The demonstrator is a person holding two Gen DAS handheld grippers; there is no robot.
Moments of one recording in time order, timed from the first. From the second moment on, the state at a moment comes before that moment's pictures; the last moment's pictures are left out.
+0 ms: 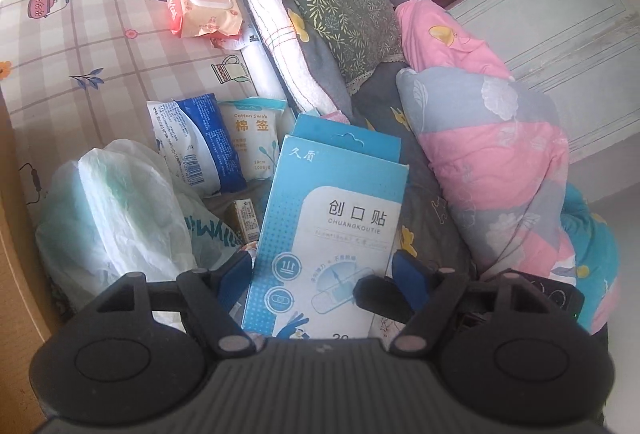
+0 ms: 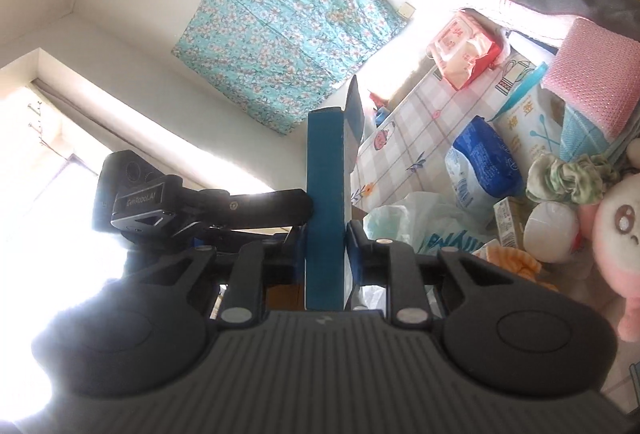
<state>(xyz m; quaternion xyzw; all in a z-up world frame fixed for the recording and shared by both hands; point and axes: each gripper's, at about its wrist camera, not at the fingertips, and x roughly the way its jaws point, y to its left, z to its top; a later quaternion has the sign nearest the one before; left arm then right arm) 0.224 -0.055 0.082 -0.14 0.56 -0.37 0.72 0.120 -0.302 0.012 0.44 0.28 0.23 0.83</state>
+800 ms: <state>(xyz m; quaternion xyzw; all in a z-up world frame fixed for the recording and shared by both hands) 0.213 0.185 0.029 -0.32 0.54 -0.14 0.77 0.213 -0.080 0.015 0.38 0.48 0.33 0.72</state>
